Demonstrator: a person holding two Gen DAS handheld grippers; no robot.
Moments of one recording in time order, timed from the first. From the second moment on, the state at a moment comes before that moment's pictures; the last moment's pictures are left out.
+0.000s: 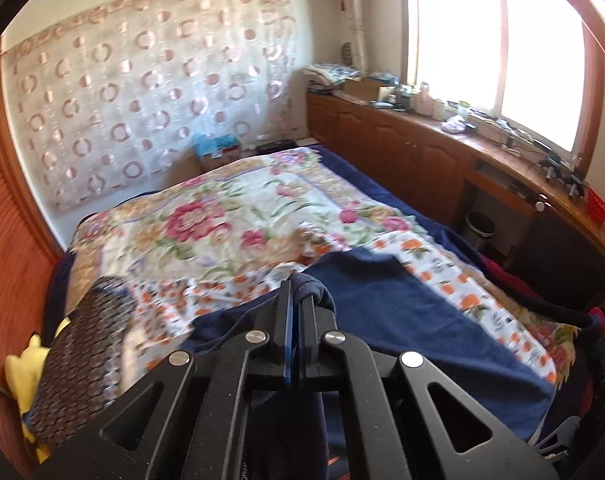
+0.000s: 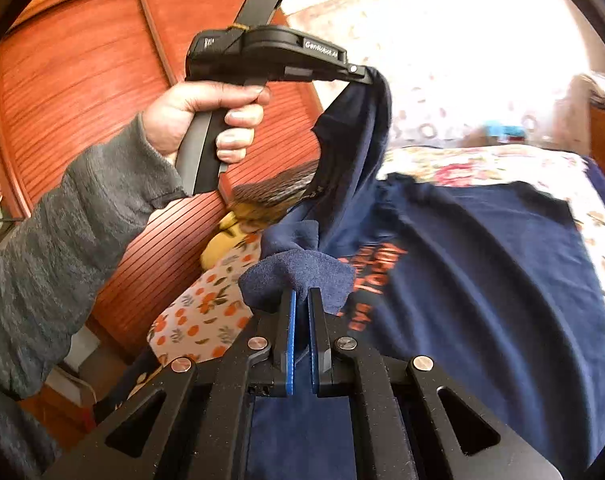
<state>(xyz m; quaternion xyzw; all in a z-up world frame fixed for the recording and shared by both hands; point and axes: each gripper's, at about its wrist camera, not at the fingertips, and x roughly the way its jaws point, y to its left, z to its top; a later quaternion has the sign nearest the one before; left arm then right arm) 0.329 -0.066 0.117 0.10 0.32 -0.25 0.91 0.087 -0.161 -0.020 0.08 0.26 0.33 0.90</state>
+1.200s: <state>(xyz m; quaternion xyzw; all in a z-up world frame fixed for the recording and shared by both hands) 0.301 -0.249 0.073 0.16 0.34 -0.33 0.87 -0.010 -0.293 -0.069 0.10 0.35 0.17 0.92</state>
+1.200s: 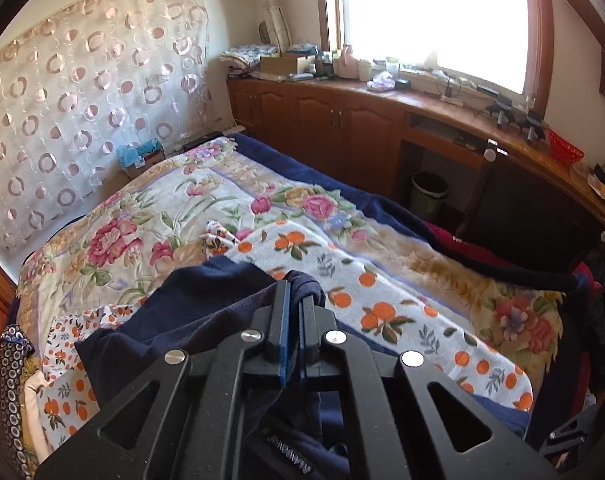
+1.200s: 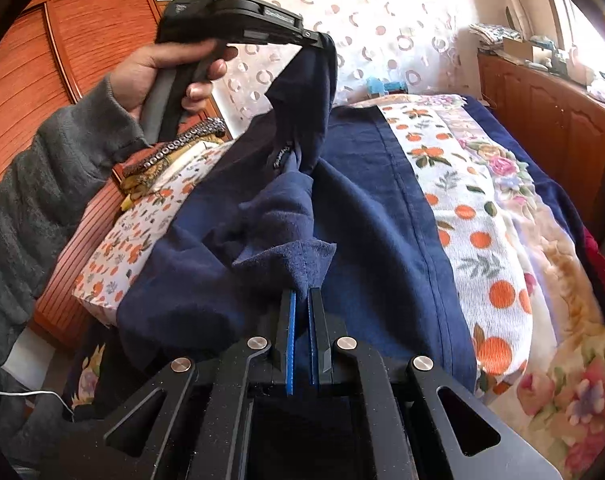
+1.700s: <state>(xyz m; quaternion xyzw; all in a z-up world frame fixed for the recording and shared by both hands) 0.248 -0.180 0.051 0.14 0.34 -0.32 0.87 -0.007 -0.297 -0.072 0.08 0.36 0.15 0.92</state>
